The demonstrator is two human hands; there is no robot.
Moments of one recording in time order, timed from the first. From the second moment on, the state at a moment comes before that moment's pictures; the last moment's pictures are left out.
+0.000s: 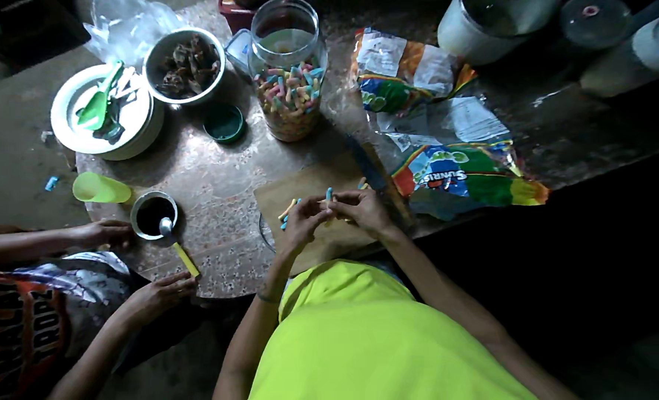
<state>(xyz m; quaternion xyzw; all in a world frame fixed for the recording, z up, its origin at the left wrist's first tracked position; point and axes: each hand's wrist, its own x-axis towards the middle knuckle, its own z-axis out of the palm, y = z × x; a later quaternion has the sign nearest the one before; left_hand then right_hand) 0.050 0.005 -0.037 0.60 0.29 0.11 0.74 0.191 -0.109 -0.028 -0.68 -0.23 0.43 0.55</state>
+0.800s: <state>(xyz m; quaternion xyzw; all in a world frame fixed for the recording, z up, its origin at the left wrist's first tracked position) 0.033 0.042 -0.045 0.55 0.33 0.21 0.74 0.166 -0.050 -0.031 -0.71 -0.36 0.37 0.47</state>
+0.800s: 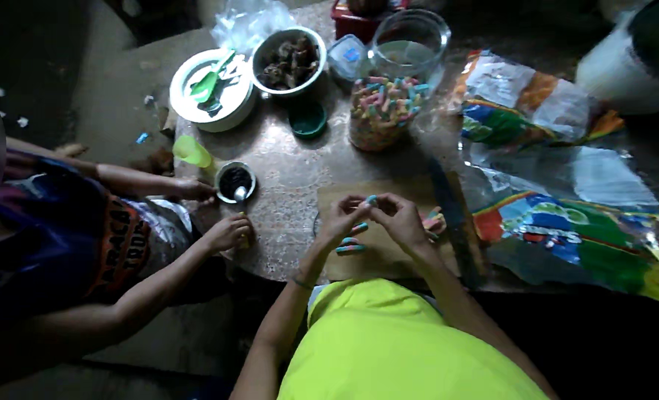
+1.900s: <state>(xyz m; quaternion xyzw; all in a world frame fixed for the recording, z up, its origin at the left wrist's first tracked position) 0.015 0.048 -0.107 0.83 0.37 0.15 0.38 0.144 -0.102 -0.097 -0.60 -0.67 0.31 0.30</state>
